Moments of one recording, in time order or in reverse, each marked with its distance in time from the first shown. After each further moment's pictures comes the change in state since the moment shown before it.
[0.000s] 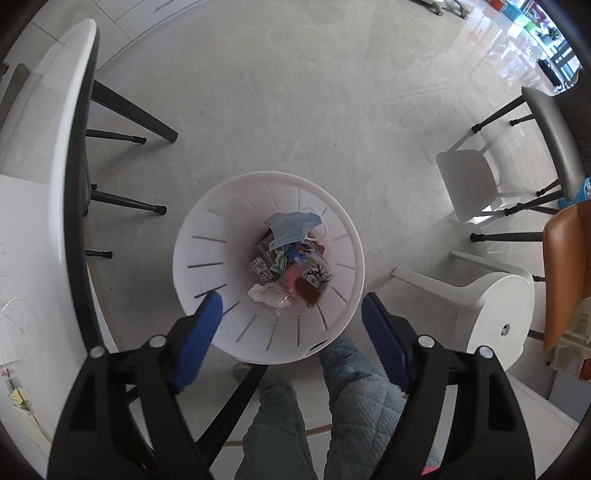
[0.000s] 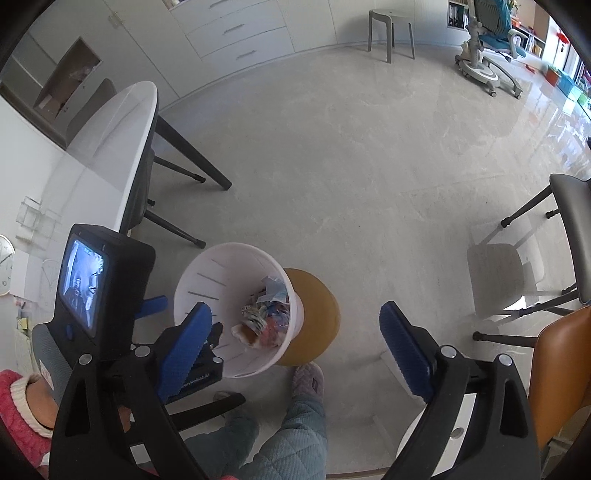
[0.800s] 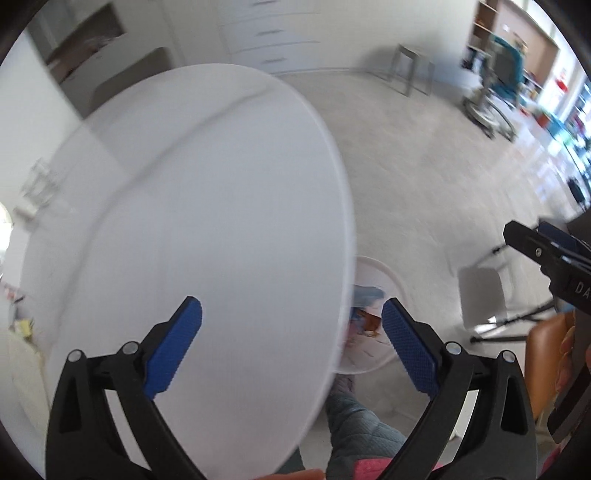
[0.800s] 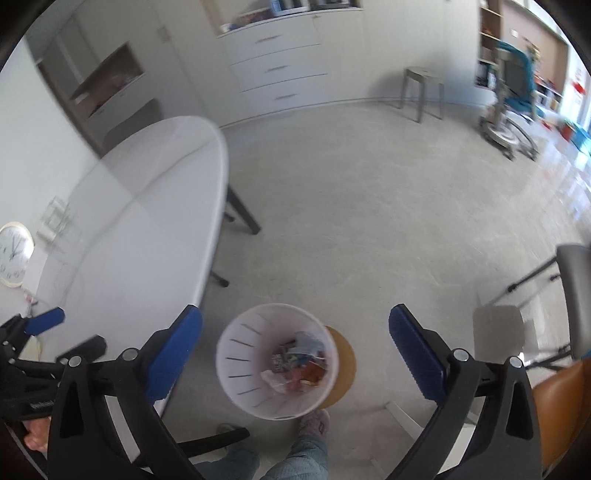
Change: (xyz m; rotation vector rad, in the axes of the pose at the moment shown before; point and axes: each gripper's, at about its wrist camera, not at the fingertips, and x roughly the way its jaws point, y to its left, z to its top) left arm -0.185 0.161 -0.100 -0.364 -0.349 0.093; right arm -0.060 0.099 0.047 -0.155 -0.172 0.048
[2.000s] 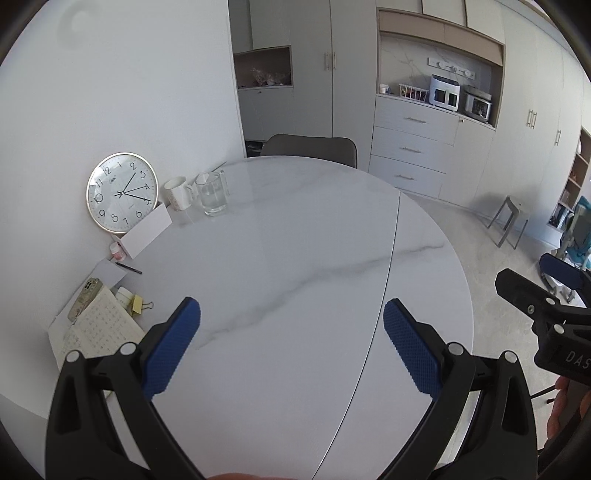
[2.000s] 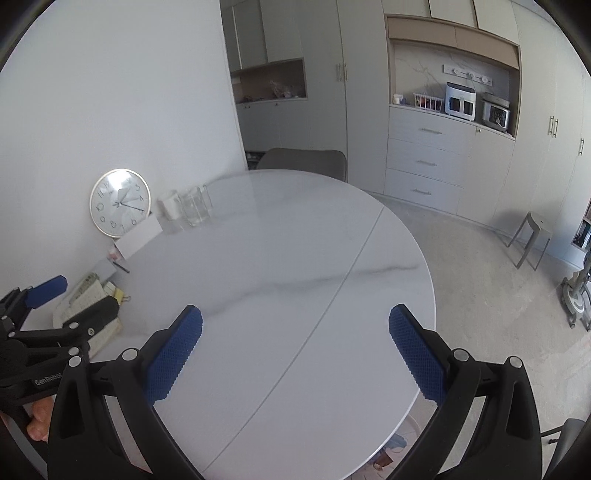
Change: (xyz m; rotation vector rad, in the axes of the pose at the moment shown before) left arm -0.185 0.230 -0.031 -0.420 -0.363 0.232; right arm -0.115 0.319 0.068 -0.472 -0.226 0.244
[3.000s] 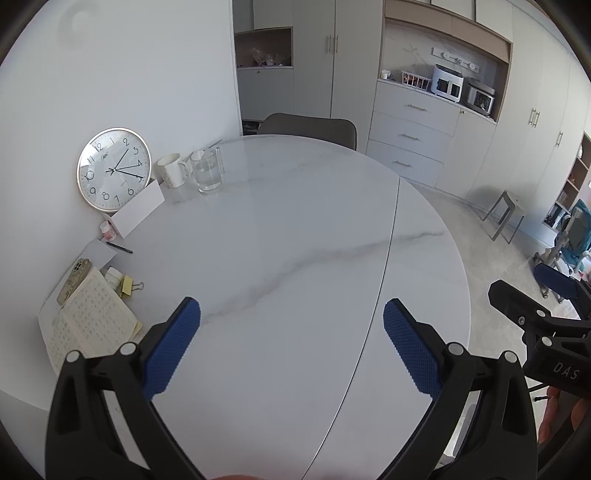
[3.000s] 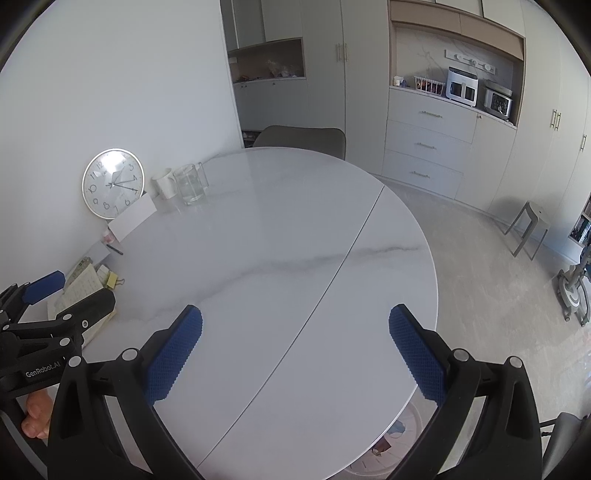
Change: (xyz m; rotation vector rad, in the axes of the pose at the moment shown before) left arm 0.023 0.011 -0.009 -0.027 0.078 -0.031; right arm 0.026 0.011 -0.014 -0.003 0.090 -0.030
